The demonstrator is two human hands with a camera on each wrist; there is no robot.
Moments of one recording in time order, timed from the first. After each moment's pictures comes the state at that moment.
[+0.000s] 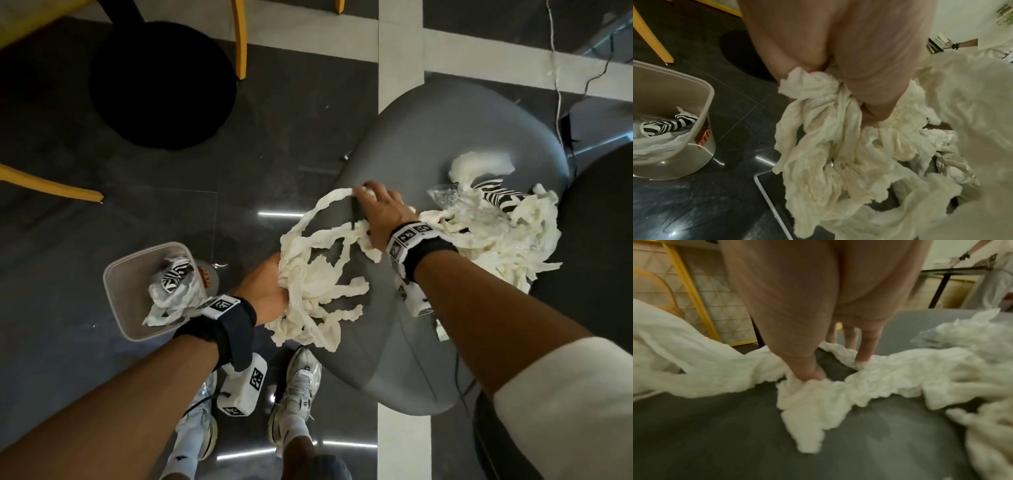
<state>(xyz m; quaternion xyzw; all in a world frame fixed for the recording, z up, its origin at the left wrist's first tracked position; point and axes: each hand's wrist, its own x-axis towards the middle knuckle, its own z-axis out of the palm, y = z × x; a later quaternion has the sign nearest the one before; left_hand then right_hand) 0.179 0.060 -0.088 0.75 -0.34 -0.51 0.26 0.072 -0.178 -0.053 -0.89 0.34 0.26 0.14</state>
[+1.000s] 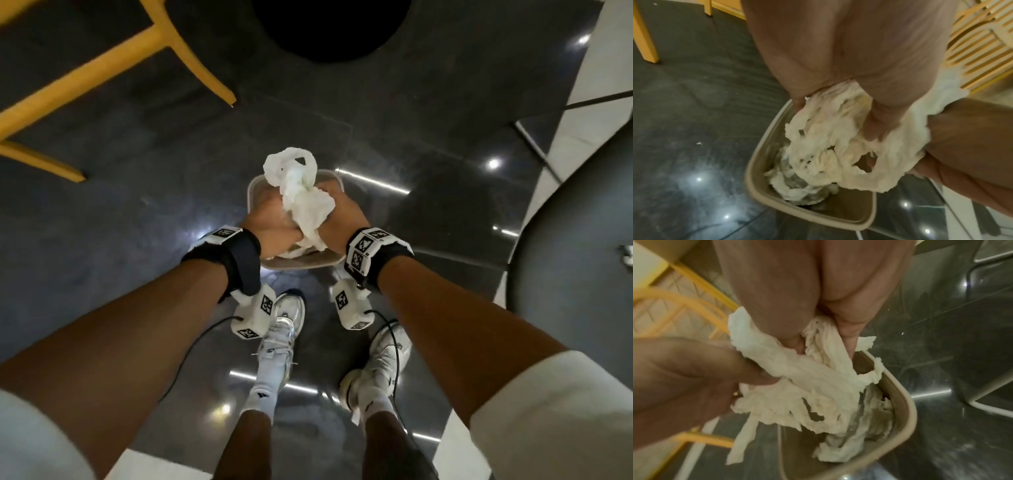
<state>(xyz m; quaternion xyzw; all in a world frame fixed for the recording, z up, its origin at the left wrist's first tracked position) 0.354 0.282 -0.194 0.80 -0.18 -0.45 0.36 0.280 0.149 -0.201 -0.79 0.30 0.23 0.49</state>
